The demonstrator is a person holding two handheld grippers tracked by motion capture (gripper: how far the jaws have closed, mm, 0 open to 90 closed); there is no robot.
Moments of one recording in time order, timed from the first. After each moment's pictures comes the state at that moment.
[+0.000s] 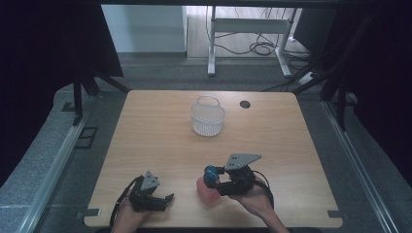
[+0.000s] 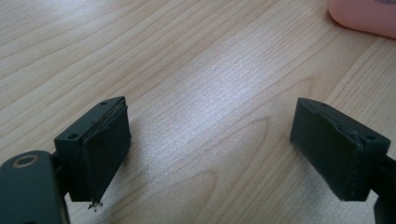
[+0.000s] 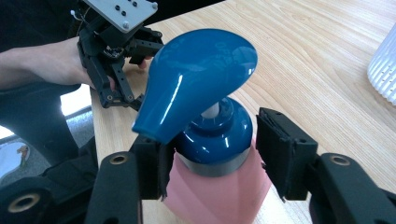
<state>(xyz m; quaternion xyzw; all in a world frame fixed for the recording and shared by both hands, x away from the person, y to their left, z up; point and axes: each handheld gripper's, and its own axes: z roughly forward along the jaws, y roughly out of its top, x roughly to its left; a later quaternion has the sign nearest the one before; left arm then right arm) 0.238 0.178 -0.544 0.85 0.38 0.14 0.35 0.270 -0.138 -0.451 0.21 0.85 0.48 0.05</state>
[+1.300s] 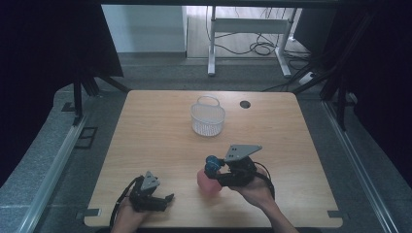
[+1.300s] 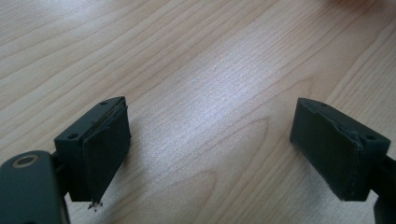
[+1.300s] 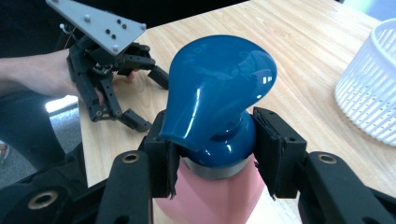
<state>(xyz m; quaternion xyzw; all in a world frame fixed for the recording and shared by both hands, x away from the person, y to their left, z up) 0.238 0.178 -0.544 0.85 0.38 0.14 0.34 0.279 -0.135 -0.419 0.20 0.86 0.46 0.08</state>
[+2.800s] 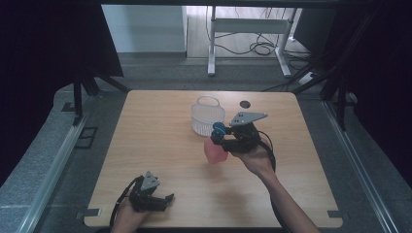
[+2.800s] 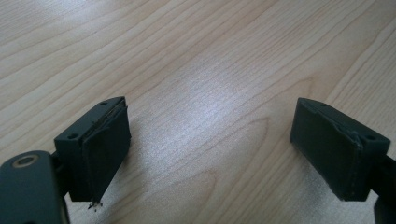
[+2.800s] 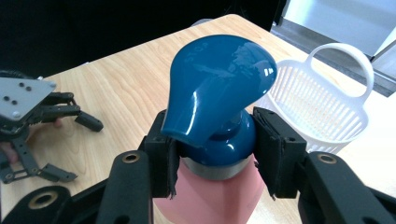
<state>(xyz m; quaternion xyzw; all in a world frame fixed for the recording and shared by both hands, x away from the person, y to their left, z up) 0.238 0.178 -0.544 0.85 0.38 0.14 0.35 0.347 -0.143 -0.382 0.26 0.84 0.46 0.14</state>
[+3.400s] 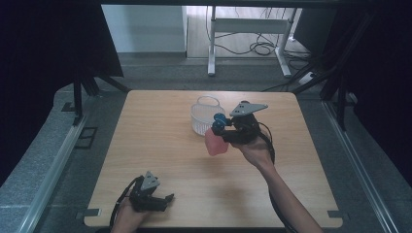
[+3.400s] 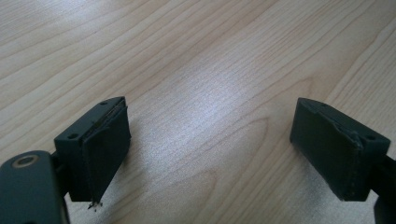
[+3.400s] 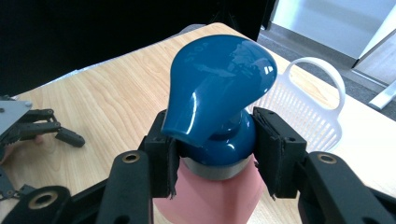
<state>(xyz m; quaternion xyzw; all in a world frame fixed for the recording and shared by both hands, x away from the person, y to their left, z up) 0.238 0.178 -0.544 0.85 0.38 0.14 0.34 0.366 -0.144 -0.372 0.27 0.83 0.47 0.15</state>
